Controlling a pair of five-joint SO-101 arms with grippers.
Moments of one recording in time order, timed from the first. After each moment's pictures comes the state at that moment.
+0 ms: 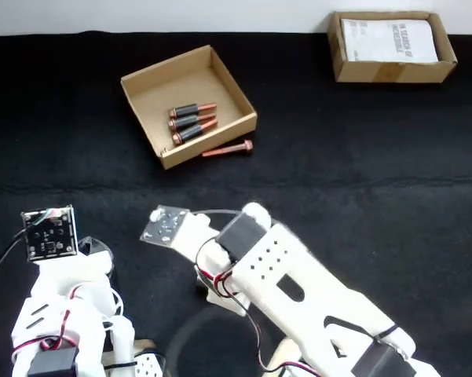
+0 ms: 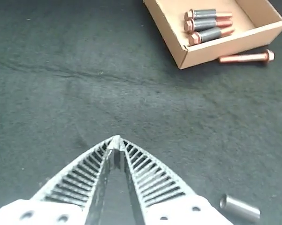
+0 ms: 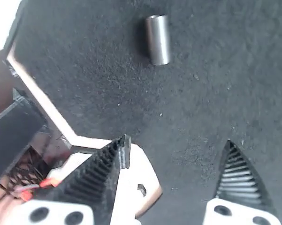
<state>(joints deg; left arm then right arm) -14.6 -103.9 63.1 85.3 4.8 -55.3 -24.5 28.4 92.8 20.1</state>
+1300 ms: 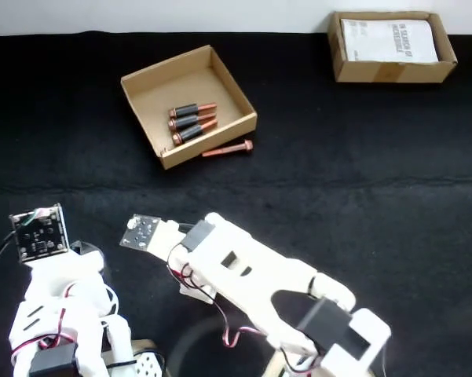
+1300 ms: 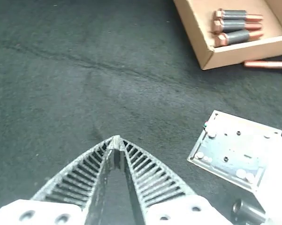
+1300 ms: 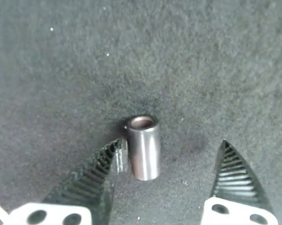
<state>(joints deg) -20.7 -103.9 64.4 85.3 4.7 -57.7 1.1 32.4 61.6 20.9</state>
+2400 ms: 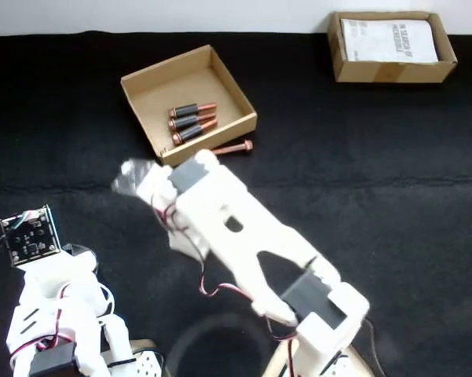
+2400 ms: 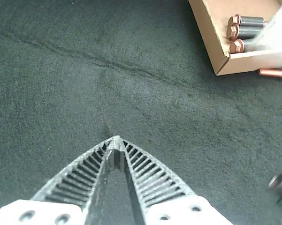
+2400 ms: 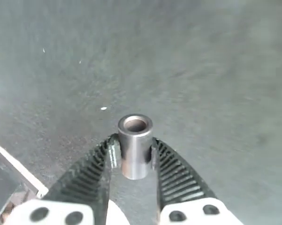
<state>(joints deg) -24.0 -103.9 64.5 85.3 4.7 -50.3 9.0 -7.0 93.0 20.9</state>
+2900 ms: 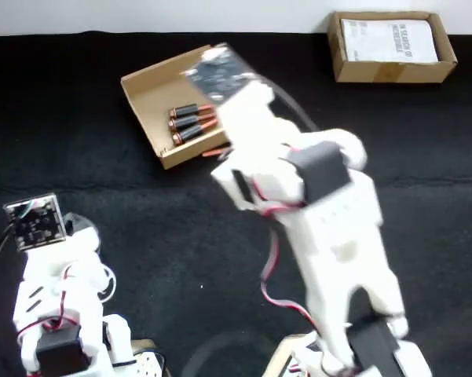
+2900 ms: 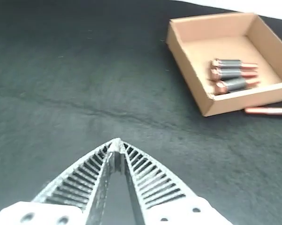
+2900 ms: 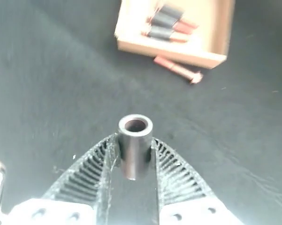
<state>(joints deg) -19.5 -101.5 72.8 65.9 4.9 -35.6 -16.6 -24.7 100.4 11.6</state>
